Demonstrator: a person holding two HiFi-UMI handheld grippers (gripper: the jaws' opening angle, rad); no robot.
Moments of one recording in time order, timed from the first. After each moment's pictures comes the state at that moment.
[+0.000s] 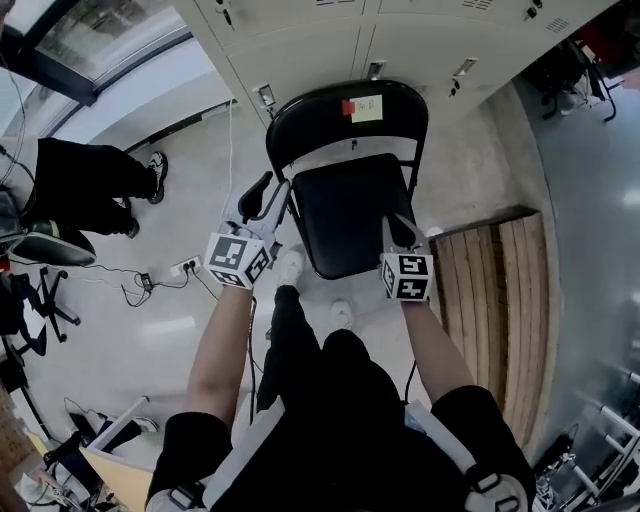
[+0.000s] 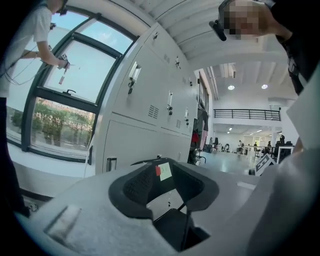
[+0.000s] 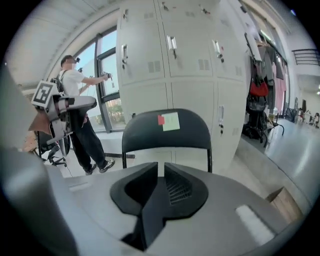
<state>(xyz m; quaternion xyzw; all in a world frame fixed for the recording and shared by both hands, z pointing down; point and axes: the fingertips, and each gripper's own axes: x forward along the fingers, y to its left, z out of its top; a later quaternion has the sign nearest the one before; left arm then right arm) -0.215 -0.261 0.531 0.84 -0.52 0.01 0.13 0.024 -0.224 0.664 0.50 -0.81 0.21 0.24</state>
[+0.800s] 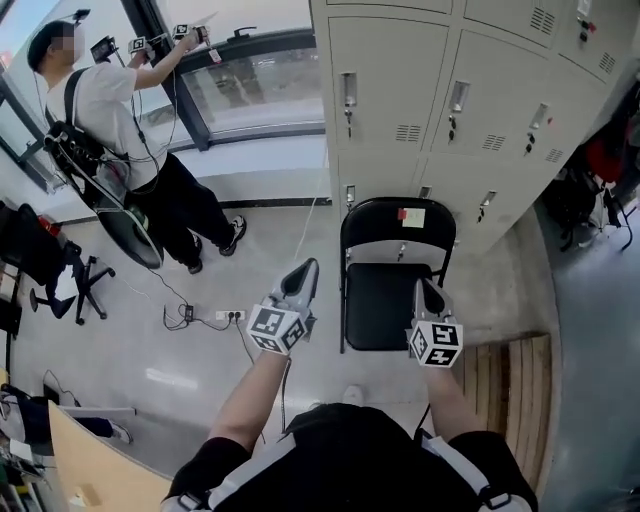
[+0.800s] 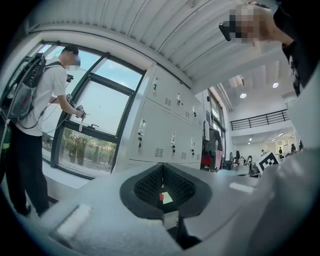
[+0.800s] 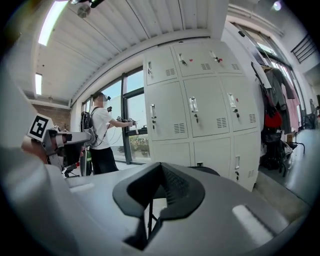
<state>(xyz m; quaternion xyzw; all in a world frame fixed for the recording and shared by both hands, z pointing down) -0.239 -0.117 0.372 0.77 -0.63 -0.07 0.06 0.000 -0.185 0.442 0.44 -0.89 0.10 0.08</state>
